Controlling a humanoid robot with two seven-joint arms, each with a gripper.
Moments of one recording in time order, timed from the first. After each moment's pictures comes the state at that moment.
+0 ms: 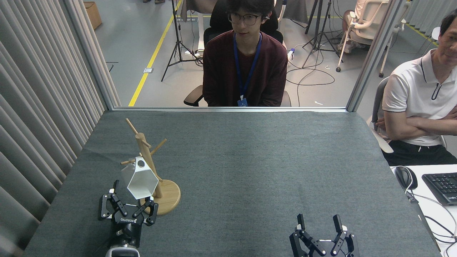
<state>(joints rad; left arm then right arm) -0.18 0.00 0.05 -1.06 -2.10 0.34 0.50 0.24 0.11 0.00 -1.63 1.52 -0.06 -0.34</state>
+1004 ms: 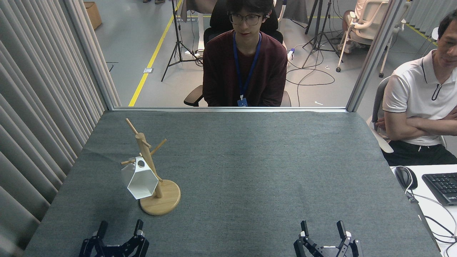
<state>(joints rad) 0.27 0.02 0.09 -1.69 -1.35 -0.17 0.23 0.26 0.08 -0.01 -1.63 1.52 -0.06 -0.34</state>
